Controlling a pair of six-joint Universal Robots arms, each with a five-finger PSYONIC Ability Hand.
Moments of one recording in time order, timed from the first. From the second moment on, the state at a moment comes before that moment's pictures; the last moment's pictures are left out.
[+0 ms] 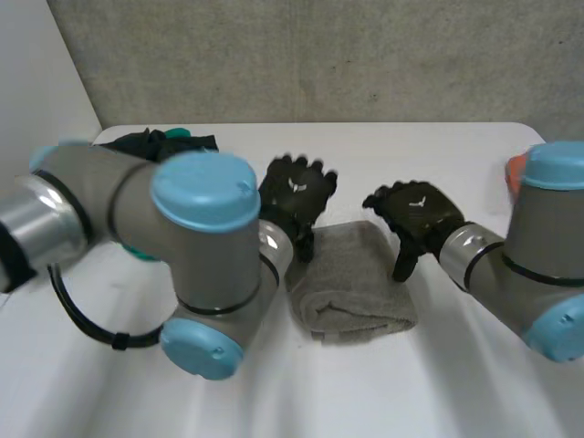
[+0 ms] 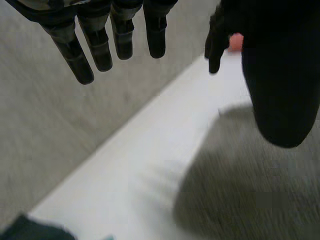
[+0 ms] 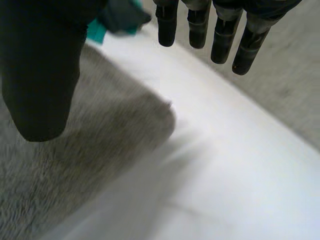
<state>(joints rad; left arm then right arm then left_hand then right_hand) 3.91 -2.21 -1.10 3.17 -1.72 3.47 1.95 -1.12 1.47 0.00 1.33 2.76 0.26 0.23 0.24 0.23 0.05 0.17 0.22 0.21 0.23 0.06</state>
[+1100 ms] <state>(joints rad) 4.04 -1.94 -1.18 3.13 -1.08 3.39 2.00 -1.00 1.79 -0.63 1.26 2.67 0.26 0.23 0.24 0.23 0.05 0.53 0.64 0.64 0.64 0.40</state>
